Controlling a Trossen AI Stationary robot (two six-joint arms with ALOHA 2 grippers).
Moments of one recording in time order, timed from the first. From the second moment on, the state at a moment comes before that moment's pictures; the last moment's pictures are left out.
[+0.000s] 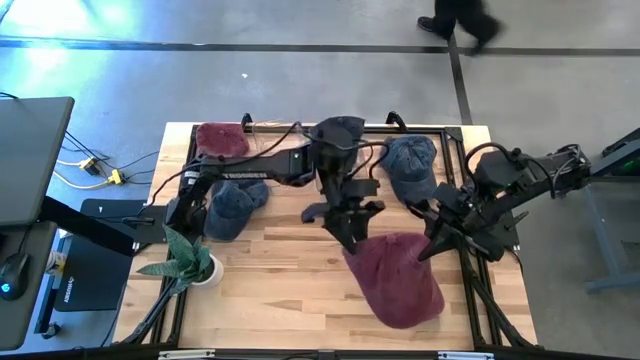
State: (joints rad) left arm 0.01 2.03 2.16 -0.05 1.27 -0.60; right arm 0.33 1.05 1.34 -0.32 -0.46 0.49
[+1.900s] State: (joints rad) left arm -0.01 2.08 2.16 0.19 0.99 -0.82; right arm 0.28 1.04 1.34 -0.32 -0.46 0.44
